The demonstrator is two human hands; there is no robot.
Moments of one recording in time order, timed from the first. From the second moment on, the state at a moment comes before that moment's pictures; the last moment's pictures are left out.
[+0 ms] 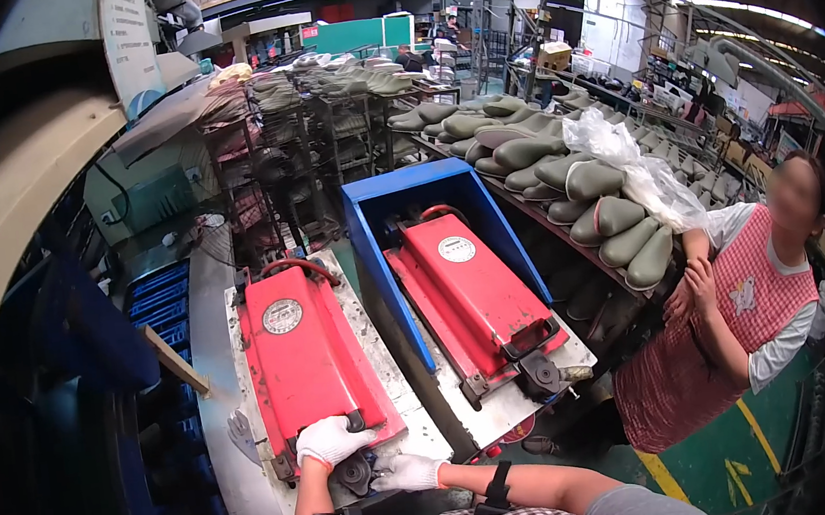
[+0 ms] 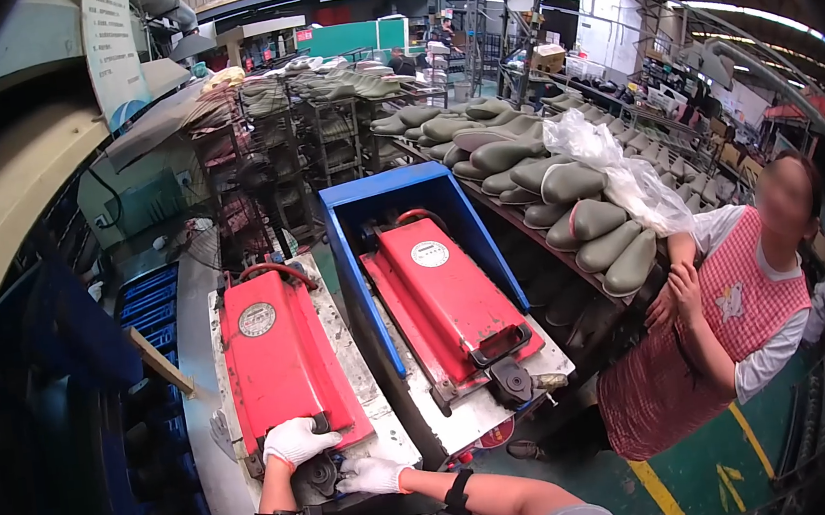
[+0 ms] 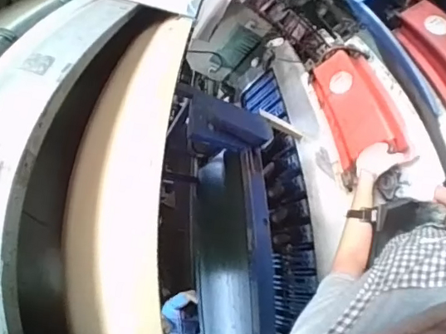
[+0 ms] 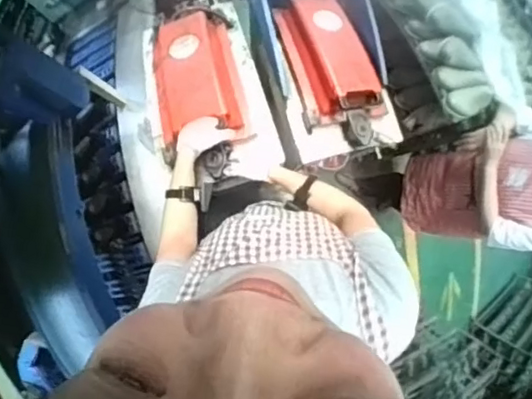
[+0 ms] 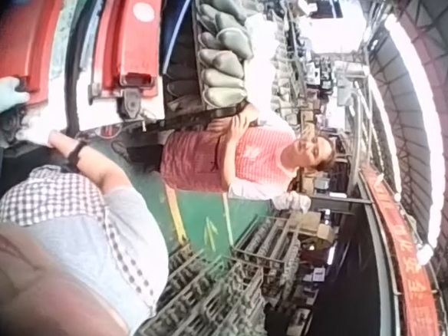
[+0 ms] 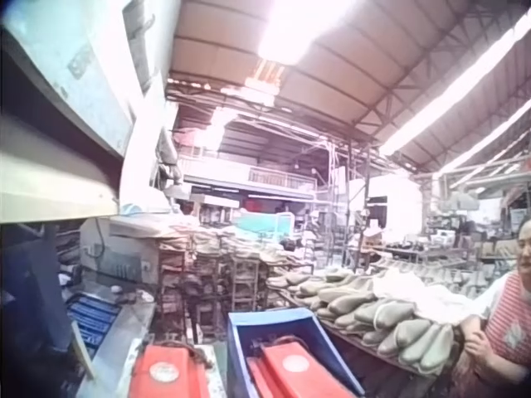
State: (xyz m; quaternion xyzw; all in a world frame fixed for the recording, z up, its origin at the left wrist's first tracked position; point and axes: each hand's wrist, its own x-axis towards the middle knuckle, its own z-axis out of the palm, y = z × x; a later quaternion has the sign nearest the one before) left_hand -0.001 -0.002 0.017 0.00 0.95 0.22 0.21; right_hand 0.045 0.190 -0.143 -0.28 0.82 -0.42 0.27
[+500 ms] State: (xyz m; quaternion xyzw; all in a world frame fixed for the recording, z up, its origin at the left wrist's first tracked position) left_hand 0.000 -0.005 0.017 0.00 0.95 0.23 0.22; right_hand 0.043 0.191 -0.084 -0.19 0.77 -0.44 0.42
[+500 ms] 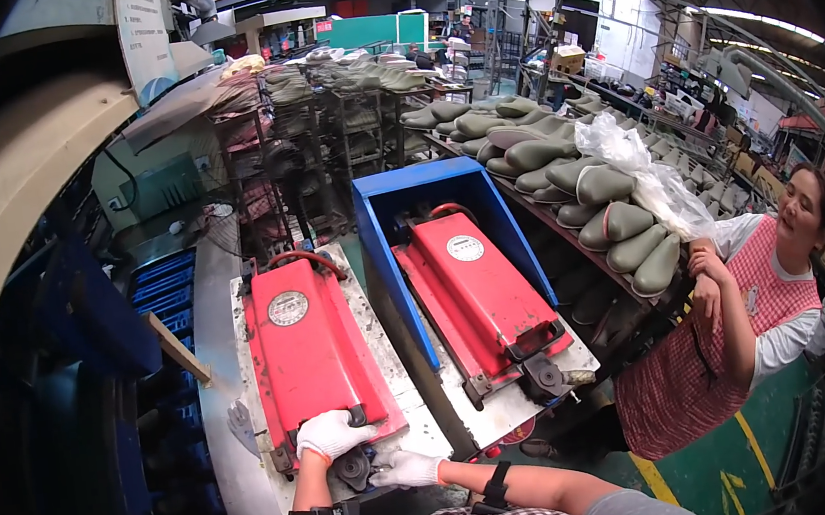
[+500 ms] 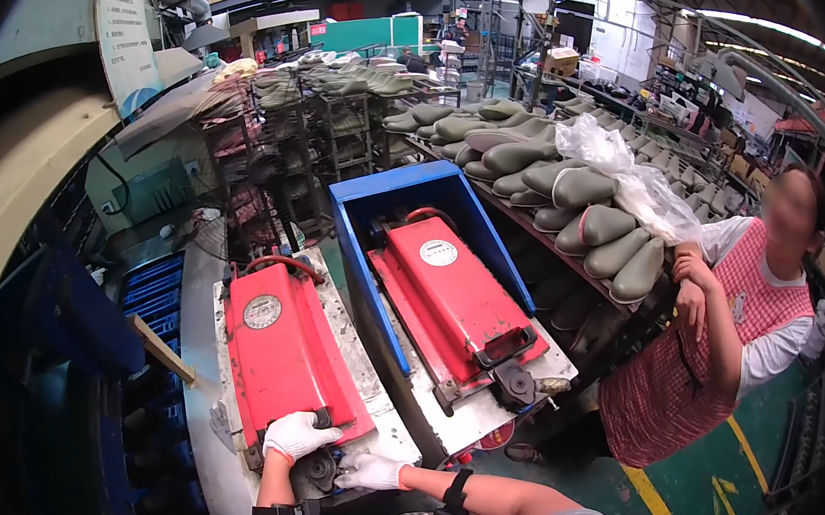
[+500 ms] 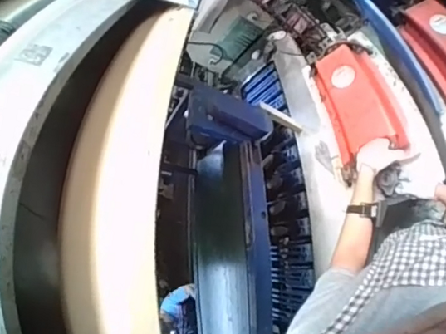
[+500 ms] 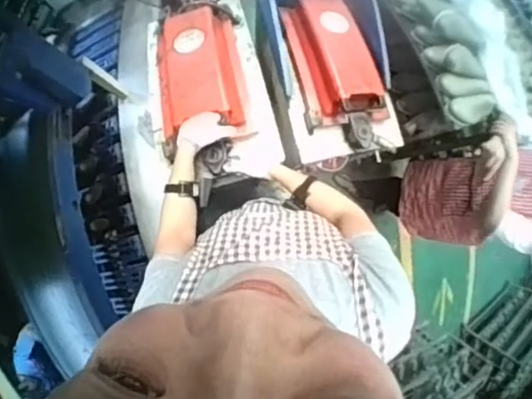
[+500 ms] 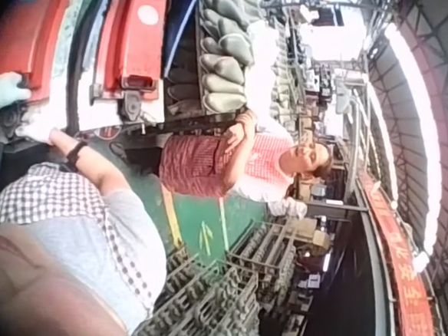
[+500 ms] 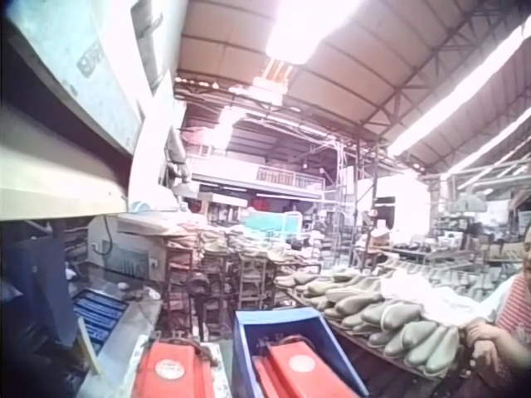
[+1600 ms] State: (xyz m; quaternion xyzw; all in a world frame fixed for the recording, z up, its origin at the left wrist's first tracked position) left_hand -0.002 -0.006 0.016 0.01 0.94 0.22 0.25; right_hand 0.047 0.192 -0.063 -0.17 0.74 -0.48 0.45
